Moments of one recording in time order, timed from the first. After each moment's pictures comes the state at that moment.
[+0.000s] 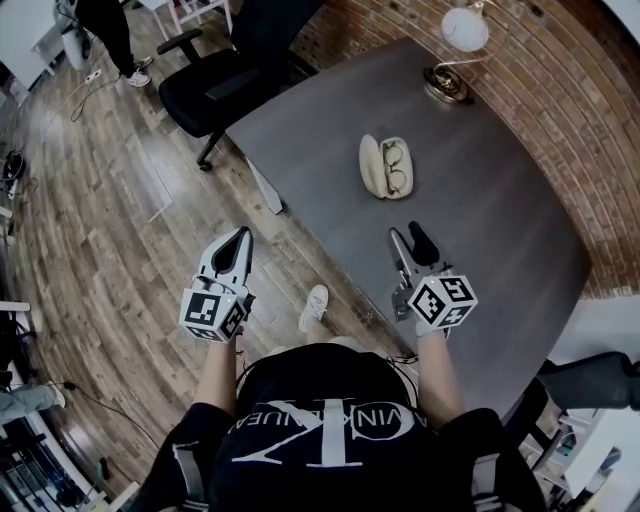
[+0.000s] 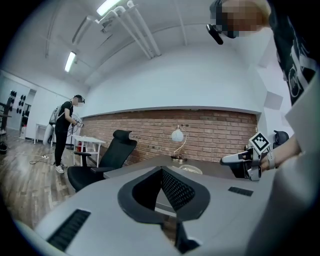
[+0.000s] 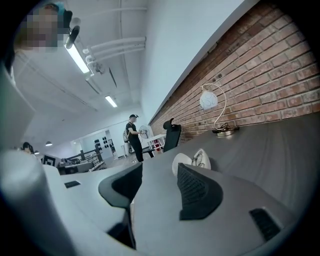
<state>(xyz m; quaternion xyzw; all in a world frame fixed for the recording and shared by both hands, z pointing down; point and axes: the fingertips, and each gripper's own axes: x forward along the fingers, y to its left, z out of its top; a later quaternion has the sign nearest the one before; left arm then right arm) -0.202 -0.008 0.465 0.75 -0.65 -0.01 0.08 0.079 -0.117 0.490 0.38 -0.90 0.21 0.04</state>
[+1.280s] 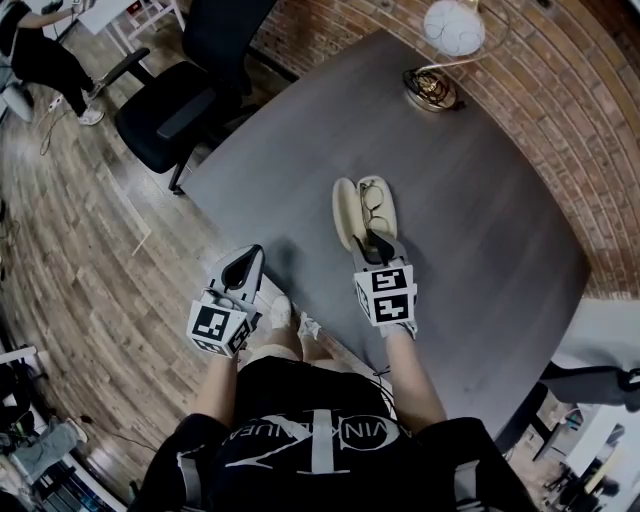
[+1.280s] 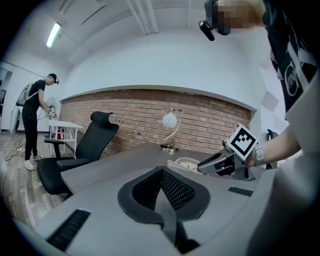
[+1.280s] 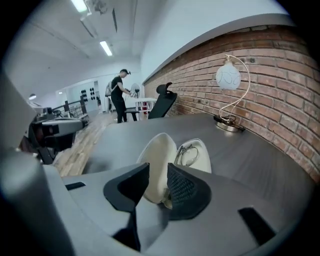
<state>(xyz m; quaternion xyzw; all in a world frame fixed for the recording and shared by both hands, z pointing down) -0.168 -0.186 0.520 0.81 -0.56 0.04 0.13 0.022 -0.259 0.584 0.41 -0.85 0.15 0.31</state>
